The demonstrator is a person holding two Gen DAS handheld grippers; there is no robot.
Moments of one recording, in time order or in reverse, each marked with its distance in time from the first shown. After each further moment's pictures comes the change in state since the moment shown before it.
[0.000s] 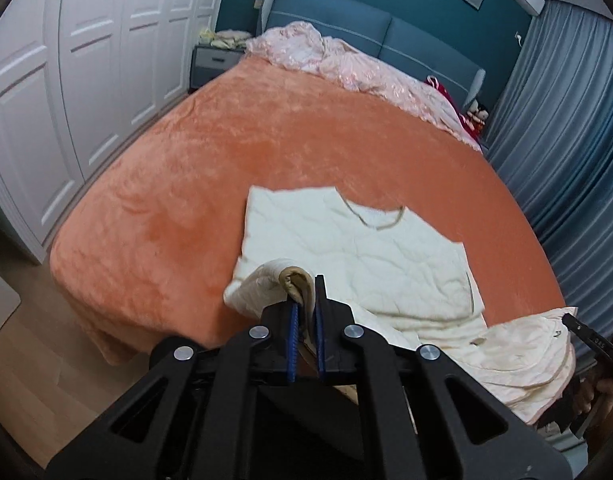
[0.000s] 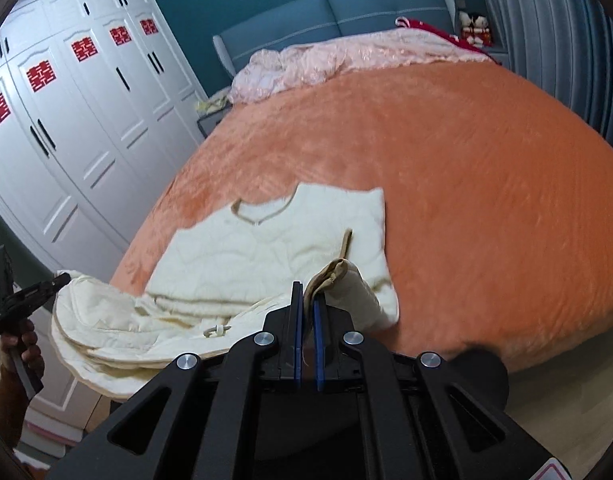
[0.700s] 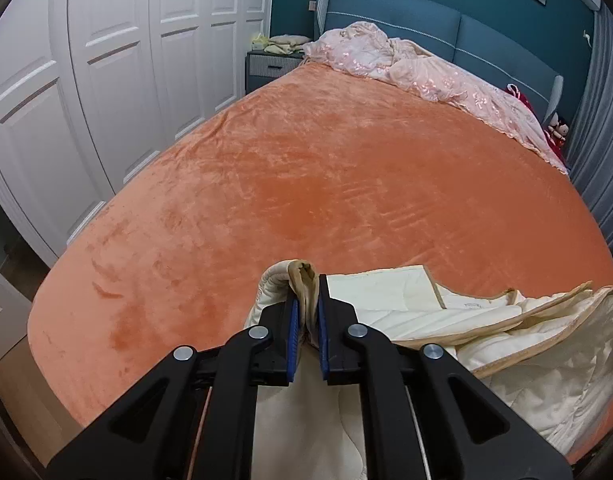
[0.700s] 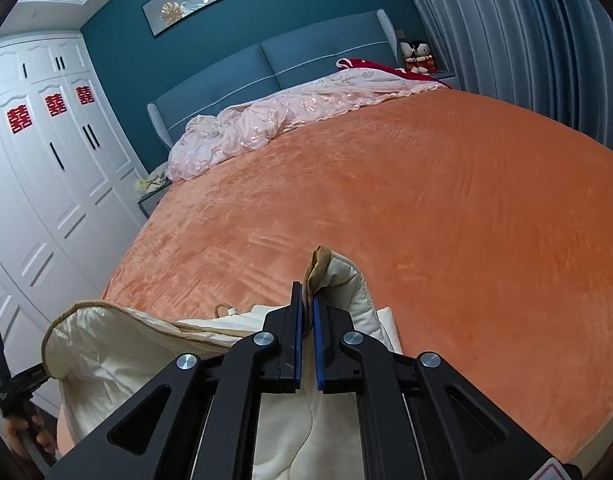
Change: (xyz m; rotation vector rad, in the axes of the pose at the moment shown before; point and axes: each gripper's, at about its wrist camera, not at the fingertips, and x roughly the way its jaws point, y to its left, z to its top) left arm 0.220 0.000 0.106 -0.037 -0.013 0.280; right arm 0.185 -0.014 0.105 0.170 -0.207 -0.166
